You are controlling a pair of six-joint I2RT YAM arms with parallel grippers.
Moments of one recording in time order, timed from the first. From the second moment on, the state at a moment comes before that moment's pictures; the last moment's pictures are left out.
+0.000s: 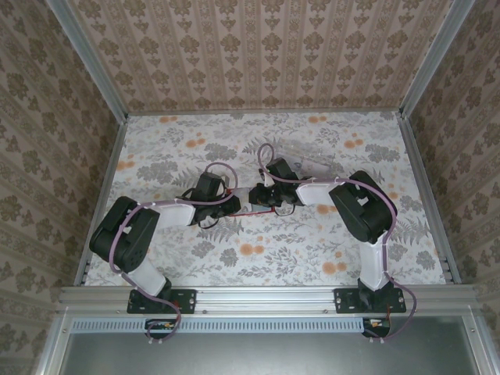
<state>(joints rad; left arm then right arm) -0.55 1.62 0.67 0.09 0.29 -0.67 0.59 1.99 1.10 0.04 -0.44 0.71</state>
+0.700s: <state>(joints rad) -0.55 1.59 0.65 0.06 0.28 -0.67 0.56 1.98 1.07 0.07 -0.45 0.73</state>
